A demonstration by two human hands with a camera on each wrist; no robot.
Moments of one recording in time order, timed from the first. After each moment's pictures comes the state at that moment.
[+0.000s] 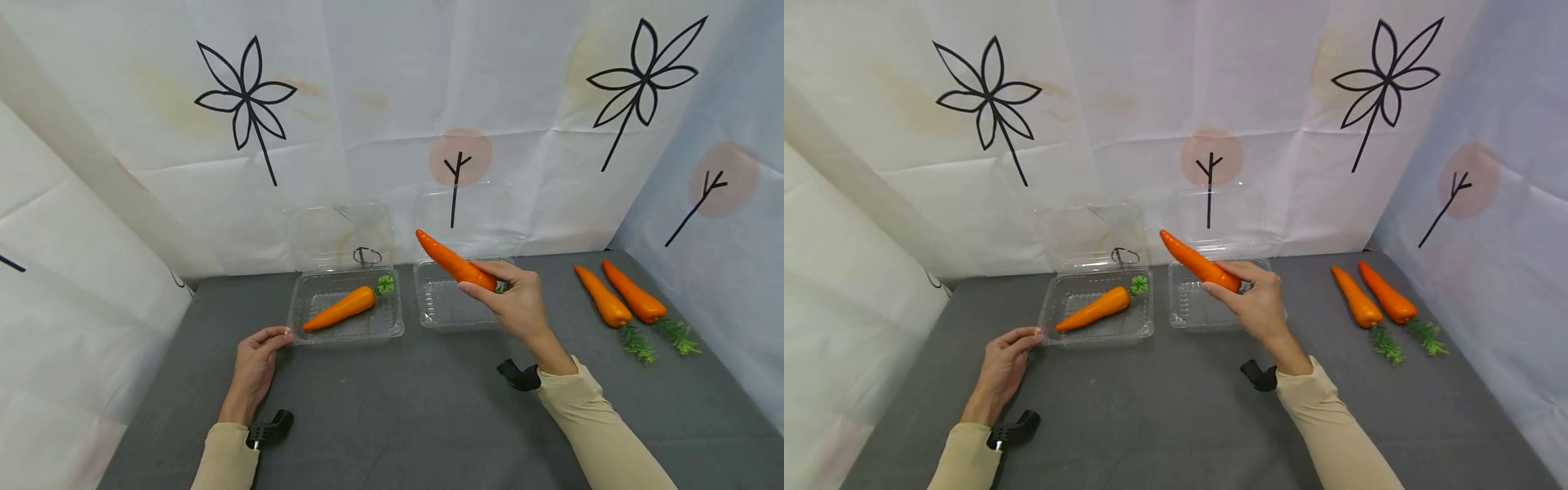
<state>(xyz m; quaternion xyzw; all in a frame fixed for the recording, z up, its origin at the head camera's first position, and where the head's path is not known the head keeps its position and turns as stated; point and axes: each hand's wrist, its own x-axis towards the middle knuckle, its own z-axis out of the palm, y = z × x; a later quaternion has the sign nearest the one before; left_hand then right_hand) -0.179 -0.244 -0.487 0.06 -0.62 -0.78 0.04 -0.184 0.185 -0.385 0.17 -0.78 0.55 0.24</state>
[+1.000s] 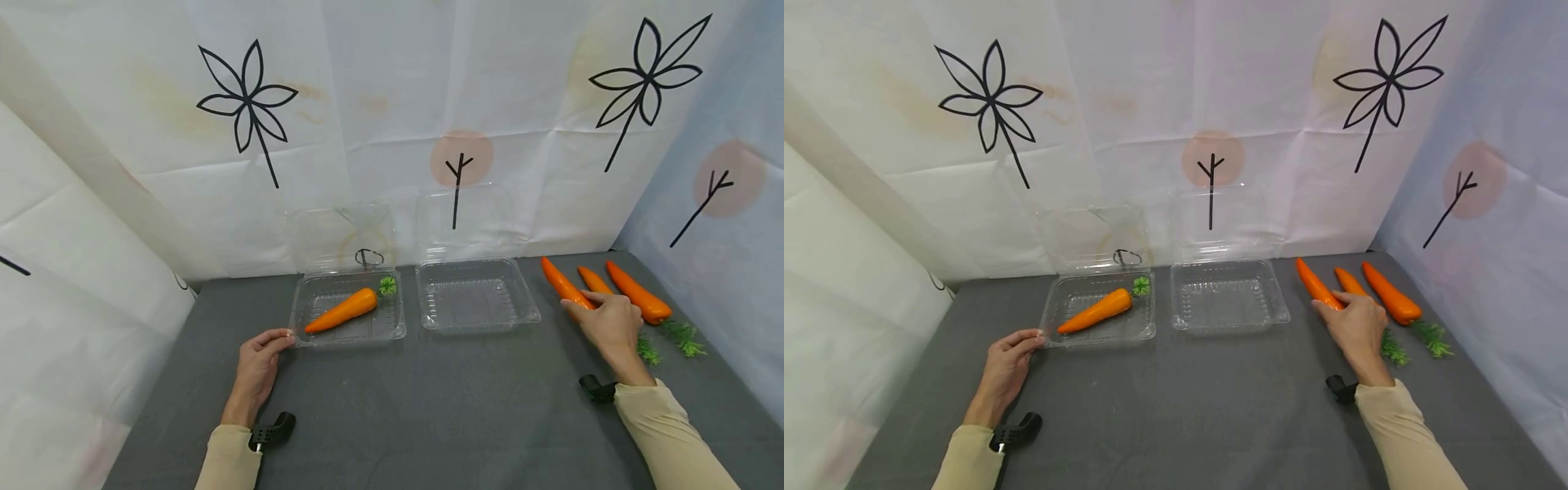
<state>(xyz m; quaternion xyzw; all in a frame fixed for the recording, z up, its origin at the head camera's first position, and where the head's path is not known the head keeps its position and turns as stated) -0.177 -0.244 -0.485 0.08 -0.63 -0.77 0.04 -0.170 0.319 -0.436 -0.15 -0.92 0.29 0.21</state>
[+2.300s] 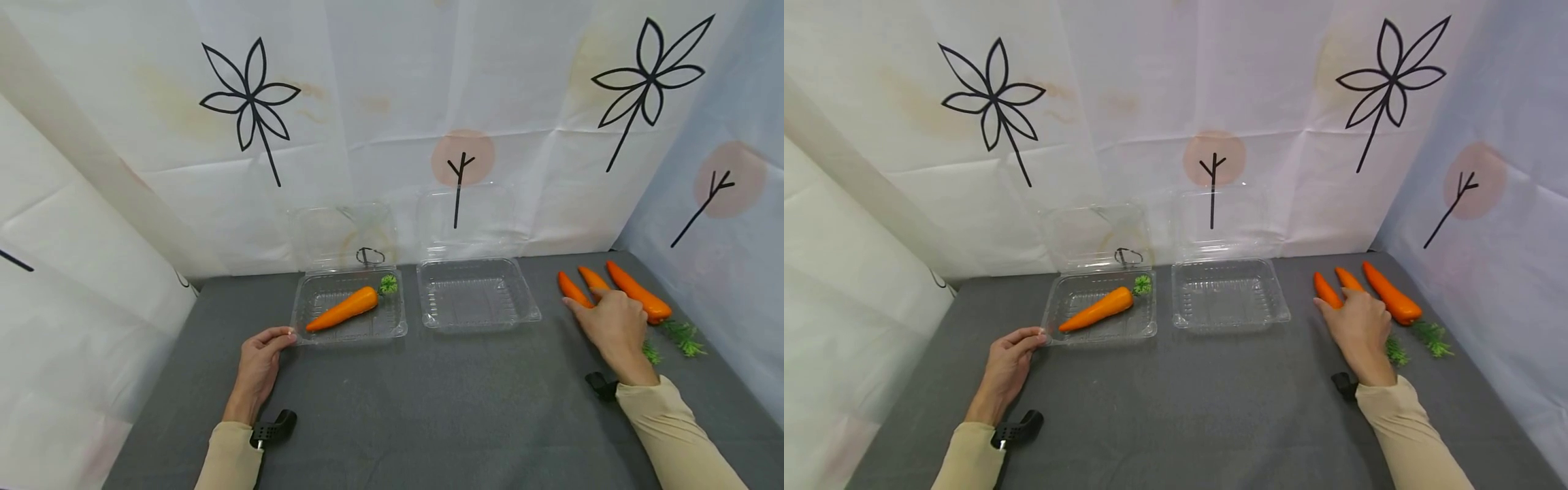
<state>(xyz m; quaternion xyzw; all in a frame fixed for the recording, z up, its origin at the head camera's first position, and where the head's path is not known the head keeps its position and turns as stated) -0.177 -0.243 -0.484 0.07 -0.63 -0.78 0.04 -0.170 0.317 -0.424 -0.13 -0.95 0.20 0.20</state>
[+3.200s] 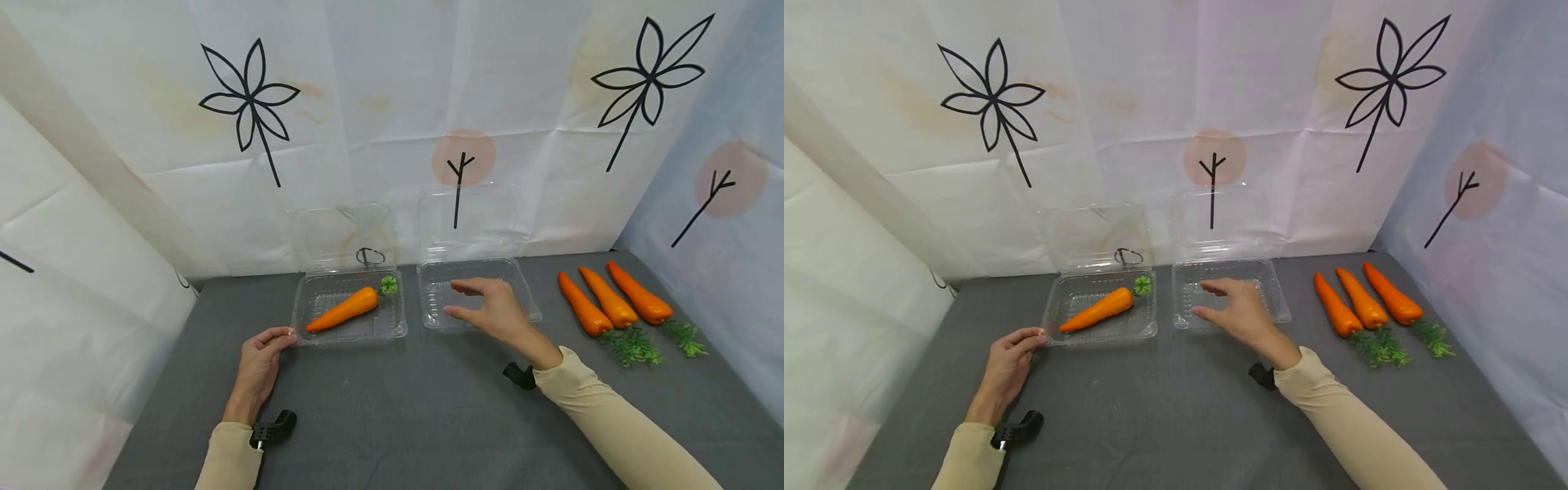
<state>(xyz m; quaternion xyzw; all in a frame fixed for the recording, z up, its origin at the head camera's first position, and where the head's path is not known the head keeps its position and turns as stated) -0.178 -0.244 -0.485 0.06 -0.63 -0.77 0.04 -0.198 0.176 -0.412 0.20 -0.89 0.39 0.12</state>
